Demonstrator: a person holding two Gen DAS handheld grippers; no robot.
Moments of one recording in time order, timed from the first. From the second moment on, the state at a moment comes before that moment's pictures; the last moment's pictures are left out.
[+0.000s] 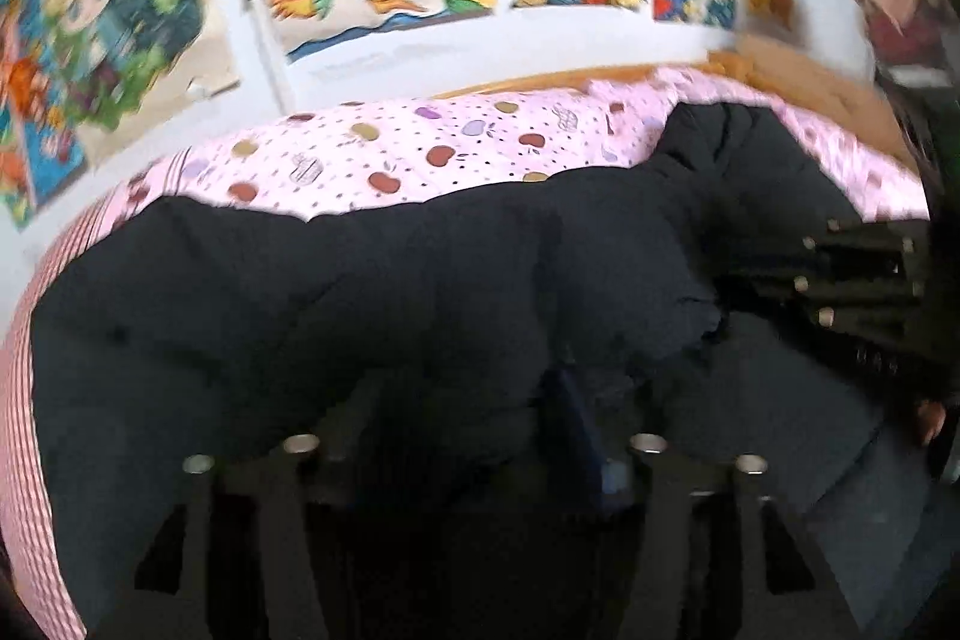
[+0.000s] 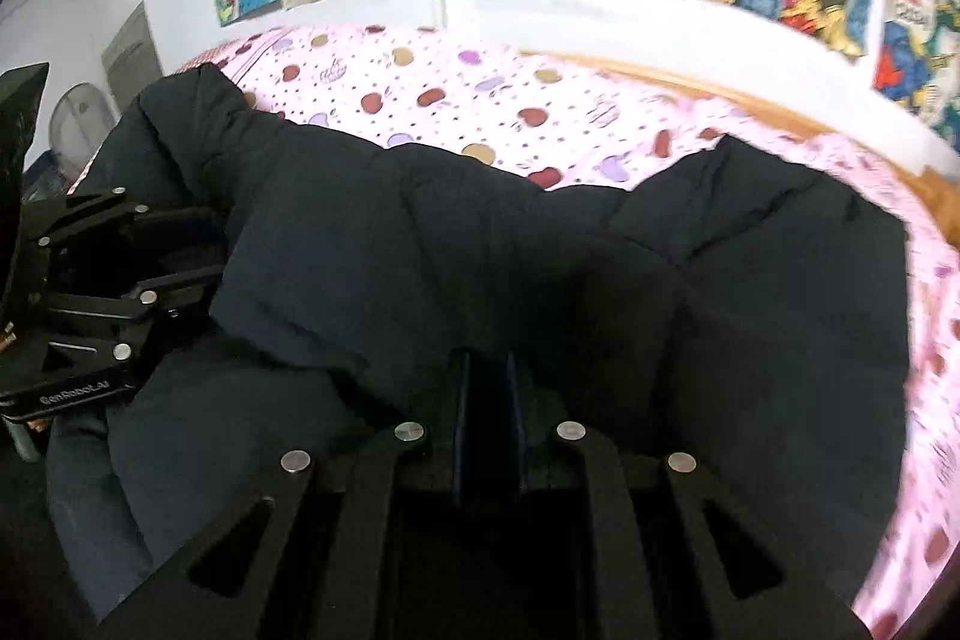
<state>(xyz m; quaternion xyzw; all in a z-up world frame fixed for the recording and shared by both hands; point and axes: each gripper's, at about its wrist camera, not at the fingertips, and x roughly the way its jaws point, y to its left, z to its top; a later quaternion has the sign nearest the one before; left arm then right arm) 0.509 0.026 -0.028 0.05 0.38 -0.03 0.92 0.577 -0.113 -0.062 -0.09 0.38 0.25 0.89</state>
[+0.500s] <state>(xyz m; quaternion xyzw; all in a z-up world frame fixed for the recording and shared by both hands) 0.446 0.037 0.028 -0.06 0.35 0.00 0.93 0.511 -0.153 -0.008 -0.06 0.35 0.19 0.92</state>
